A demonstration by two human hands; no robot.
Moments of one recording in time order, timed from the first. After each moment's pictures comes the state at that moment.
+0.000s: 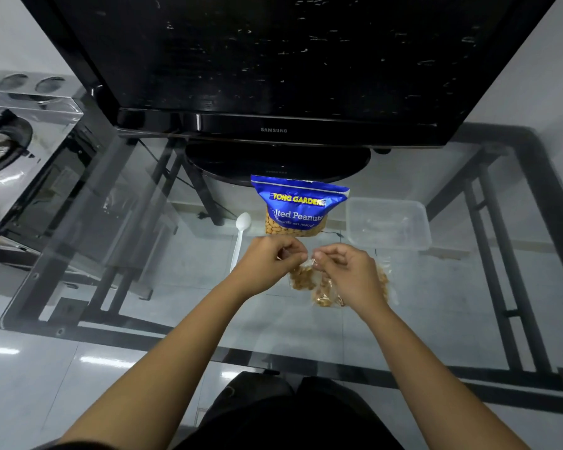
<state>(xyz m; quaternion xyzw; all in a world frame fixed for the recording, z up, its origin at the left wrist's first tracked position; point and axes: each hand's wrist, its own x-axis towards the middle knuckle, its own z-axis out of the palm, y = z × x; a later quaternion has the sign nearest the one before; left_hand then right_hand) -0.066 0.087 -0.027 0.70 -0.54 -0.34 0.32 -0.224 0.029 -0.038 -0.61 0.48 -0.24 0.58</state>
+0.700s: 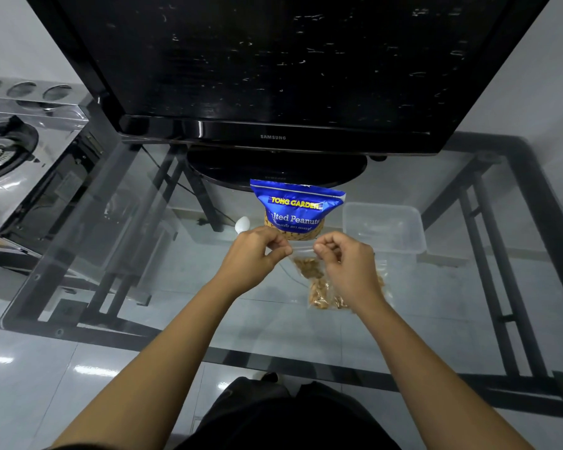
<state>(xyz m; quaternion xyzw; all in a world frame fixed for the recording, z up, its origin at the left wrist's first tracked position) -0.056 0.095 -0.019 0.74 -0.56 -0.23 0.30 -0.220 0.026 -0.018 -0.74 0.46 -0.28 0.40</state>
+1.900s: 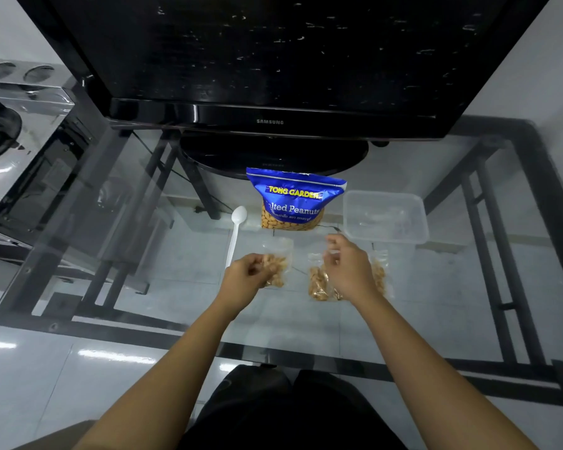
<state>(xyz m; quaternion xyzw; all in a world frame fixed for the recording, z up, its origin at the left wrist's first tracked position) -0.061 0.120 -0.101 0.73 -0.26 -0.45 0.43 -0.224 0.010 -0.076 -0.73 0.54 -0.12 0.40</state>
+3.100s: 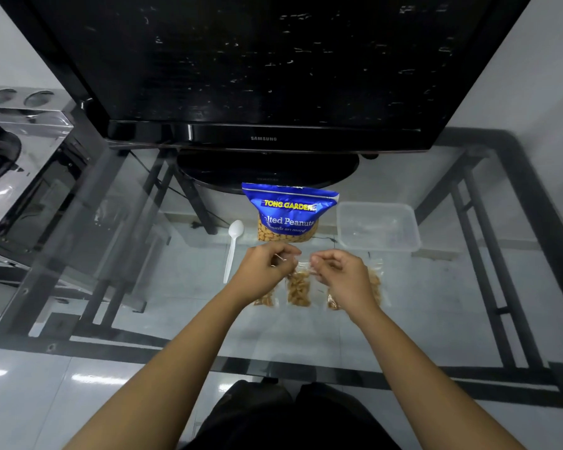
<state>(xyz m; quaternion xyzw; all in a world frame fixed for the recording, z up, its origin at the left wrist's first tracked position) -0.071 0.085 -0.043 0.70 -0.50 -0.36 0.36 -0.224 0.026 -0.054 -0.56 0.49 -0.27 0.61</state>
